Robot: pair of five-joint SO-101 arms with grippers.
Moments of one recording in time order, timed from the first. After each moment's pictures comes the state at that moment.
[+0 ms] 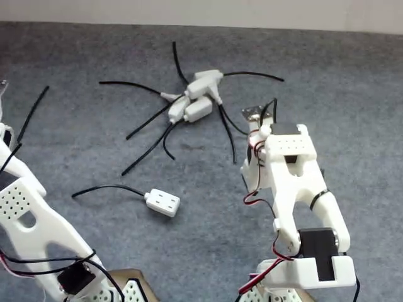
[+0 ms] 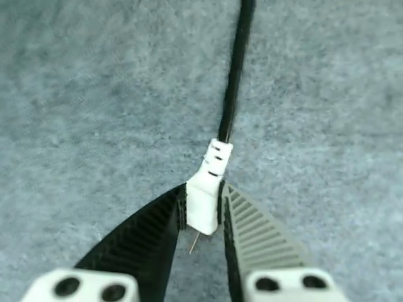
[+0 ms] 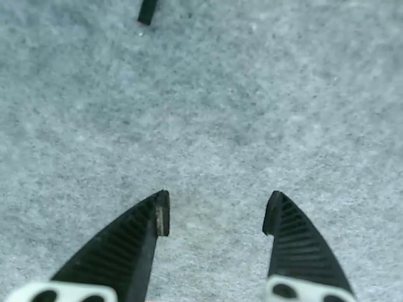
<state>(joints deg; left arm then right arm) -49.3 71.6 -77.8 96.0 -43.4 -8.6 -4.8 27.8 76.0 15.3</state>
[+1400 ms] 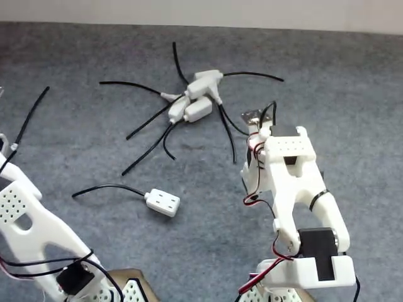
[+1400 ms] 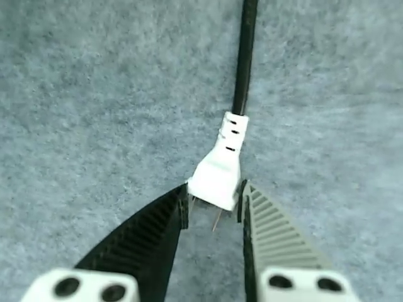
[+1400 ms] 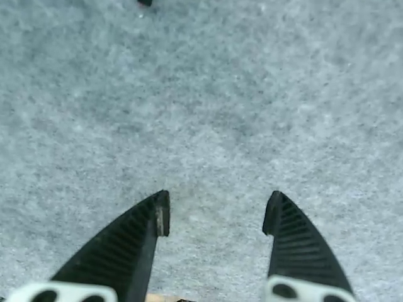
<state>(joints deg) -51.2 72.1 -82.2 98.9 -50.4 -8.6 -4.8 29.2 76.4 15.3</state>
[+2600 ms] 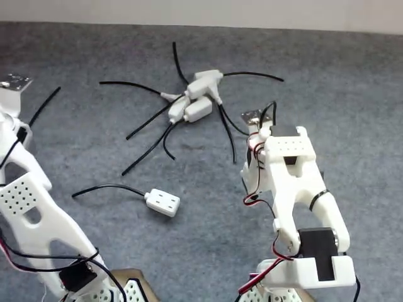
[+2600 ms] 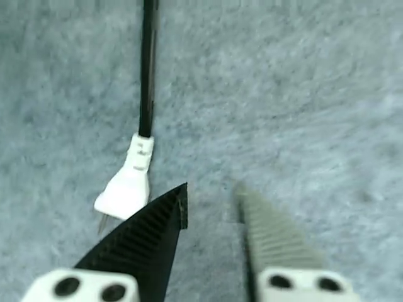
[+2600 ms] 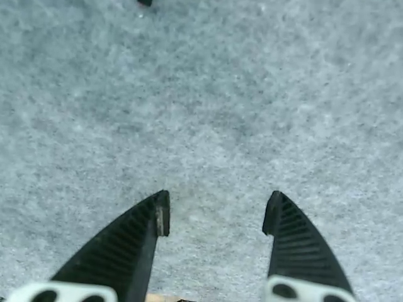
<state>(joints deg) -43.9 62.6 -69.0 100.2 -47.4 -8.6 -4.8 29.2 76.4 15.3</state>
